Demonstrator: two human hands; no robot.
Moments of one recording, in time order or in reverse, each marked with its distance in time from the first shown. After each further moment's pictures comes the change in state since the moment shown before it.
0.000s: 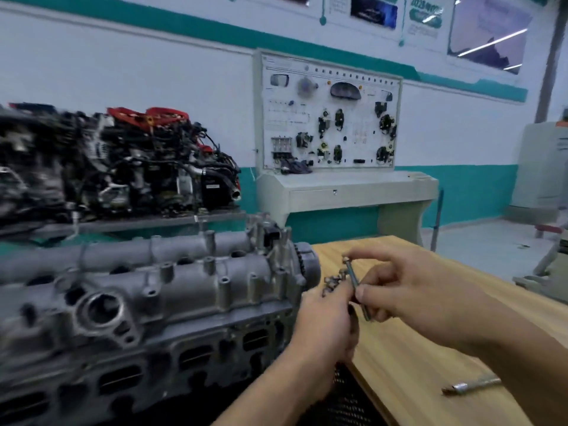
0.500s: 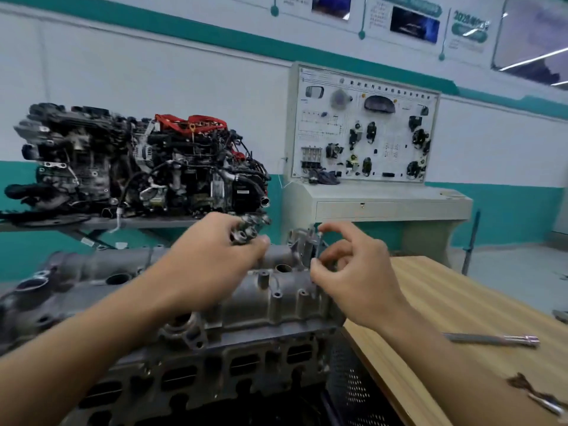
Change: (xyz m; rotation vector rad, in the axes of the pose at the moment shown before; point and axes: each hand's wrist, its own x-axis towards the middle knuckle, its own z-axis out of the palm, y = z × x) left_hand -0.074 0.142 -0.141 0.968 0.283 0.489; right_hand 0.078 -0.044 0.080 0.002 0.389 -0.382
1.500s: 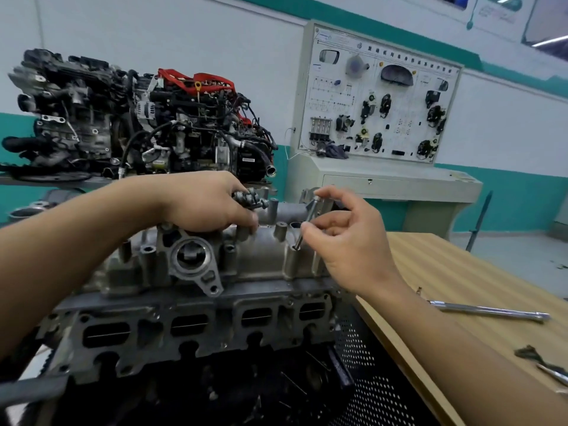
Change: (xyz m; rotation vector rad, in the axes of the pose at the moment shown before) left_hand 0.042 -0.050 -0.018 0.294 -0.409 -0.097; right_hand -0.010 0.010 0.048 0.331 -0.031 0.081
